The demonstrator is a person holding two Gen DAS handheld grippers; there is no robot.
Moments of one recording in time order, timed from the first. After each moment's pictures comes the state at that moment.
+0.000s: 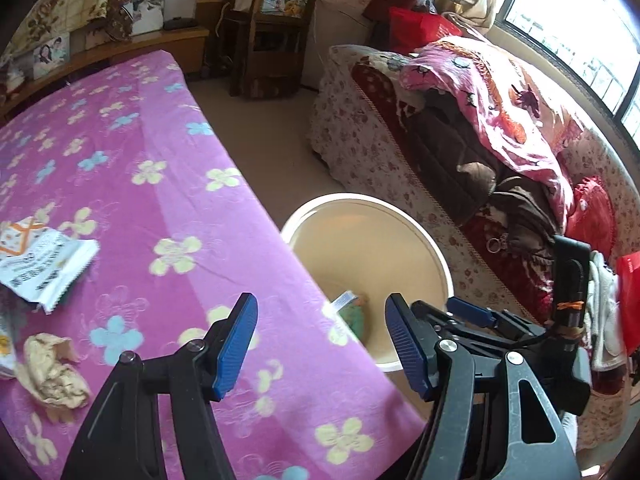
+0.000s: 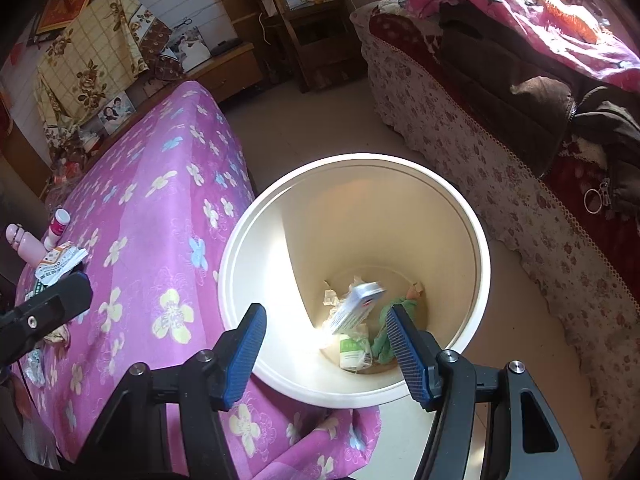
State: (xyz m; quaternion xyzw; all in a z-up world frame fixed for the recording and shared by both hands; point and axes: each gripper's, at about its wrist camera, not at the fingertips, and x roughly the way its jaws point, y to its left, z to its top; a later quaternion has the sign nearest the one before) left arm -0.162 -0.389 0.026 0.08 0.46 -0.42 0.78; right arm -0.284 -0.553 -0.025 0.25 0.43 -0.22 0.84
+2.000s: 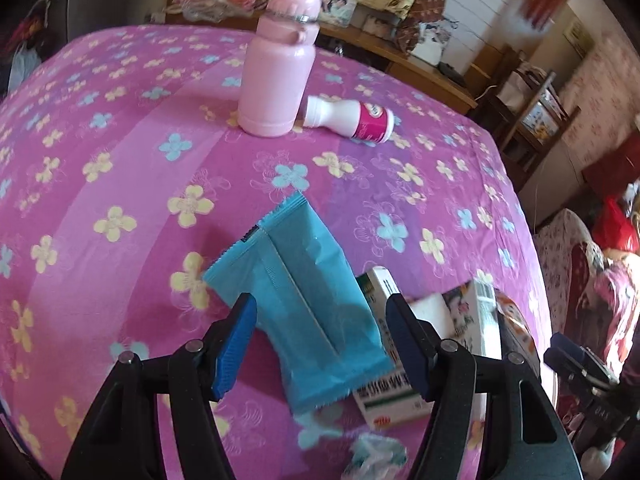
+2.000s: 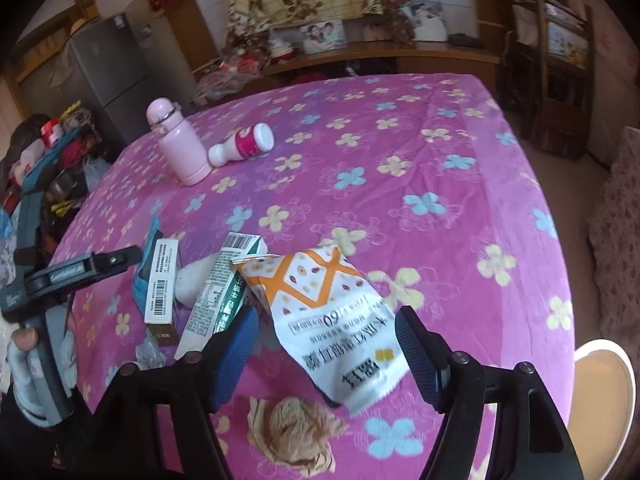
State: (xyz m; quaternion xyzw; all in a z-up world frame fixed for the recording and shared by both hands) left arm 0.025 -0.029 0.016 -0.13 0.50 -0.09 0.85; right arm -0.036 -0.316 0.043 0.08 0.46 0.09 0.88
